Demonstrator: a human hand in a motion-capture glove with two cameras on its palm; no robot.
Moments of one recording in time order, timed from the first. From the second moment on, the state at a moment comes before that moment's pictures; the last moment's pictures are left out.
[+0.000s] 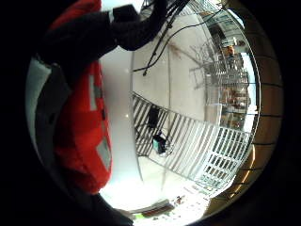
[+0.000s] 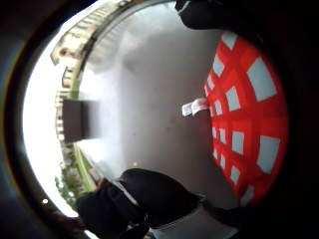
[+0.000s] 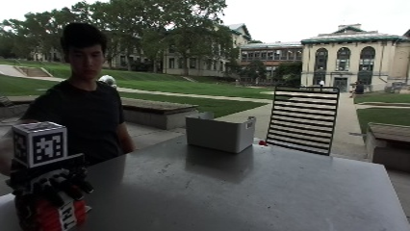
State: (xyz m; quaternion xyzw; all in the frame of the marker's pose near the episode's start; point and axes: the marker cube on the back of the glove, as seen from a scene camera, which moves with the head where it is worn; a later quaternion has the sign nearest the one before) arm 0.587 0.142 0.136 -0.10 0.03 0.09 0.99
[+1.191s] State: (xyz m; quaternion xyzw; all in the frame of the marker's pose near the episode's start) arm 0.581 0.140 0.148 -0.06 0.07 0.12 0.99
